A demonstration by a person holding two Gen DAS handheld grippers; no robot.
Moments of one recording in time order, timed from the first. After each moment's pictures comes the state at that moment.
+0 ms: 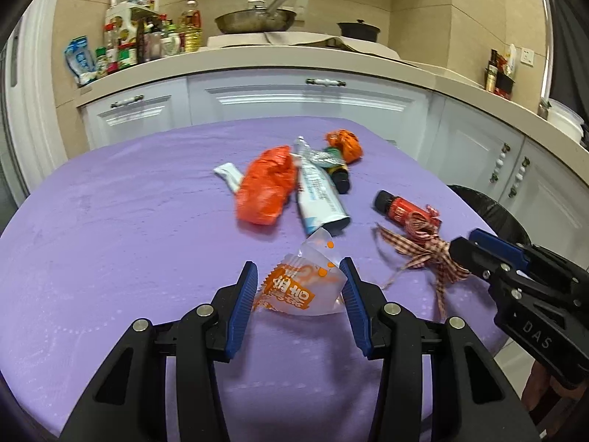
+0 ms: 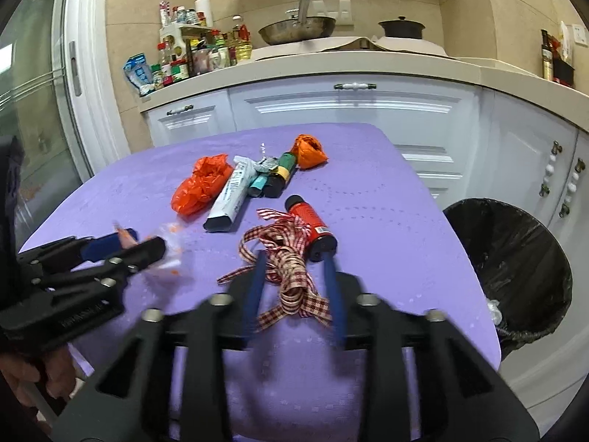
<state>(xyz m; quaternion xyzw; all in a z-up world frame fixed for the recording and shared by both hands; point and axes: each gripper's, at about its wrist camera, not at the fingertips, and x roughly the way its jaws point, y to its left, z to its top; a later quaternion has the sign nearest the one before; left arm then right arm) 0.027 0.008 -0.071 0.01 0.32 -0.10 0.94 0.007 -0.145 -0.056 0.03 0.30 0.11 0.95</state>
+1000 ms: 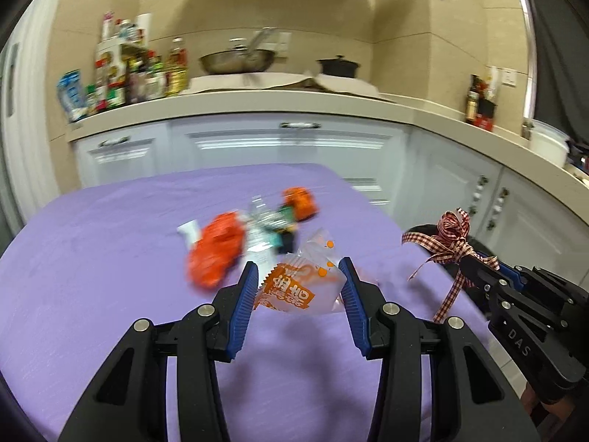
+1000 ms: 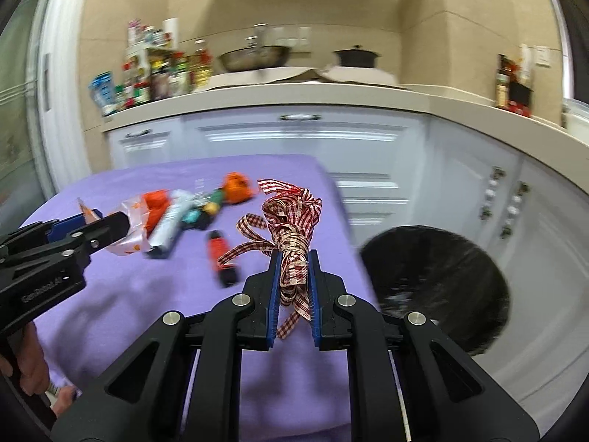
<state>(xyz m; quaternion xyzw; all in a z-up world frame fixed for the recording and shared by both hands) 0.024 -0.050 -0.028 0.01 0.26 -0.13 0.96 -0.007 -0.207 -0.026 0.01 0.25 0.01 0.97</state>
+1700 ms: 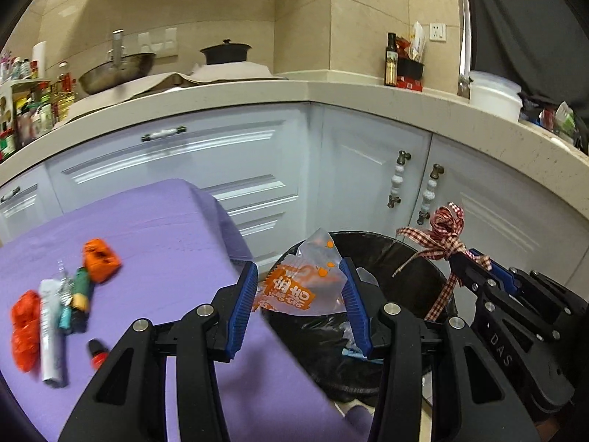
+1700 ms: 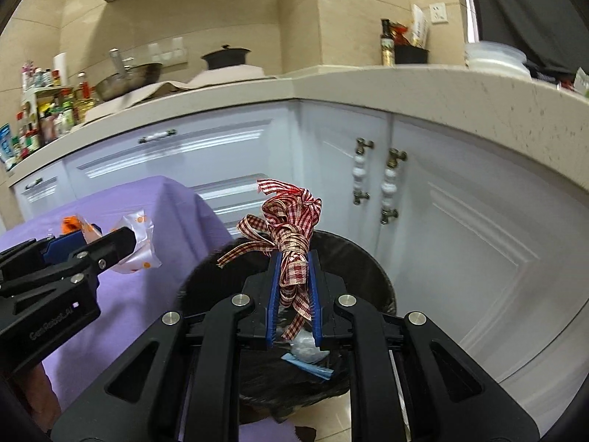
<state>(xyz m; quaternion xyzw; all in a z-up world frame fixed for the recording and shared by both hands) 0.085 -0.244 -0.043 0.07 0.27 -0.25 0.93 0.025 -0.379 -0.050 0.08 0.25 -0.15 0.95</state>
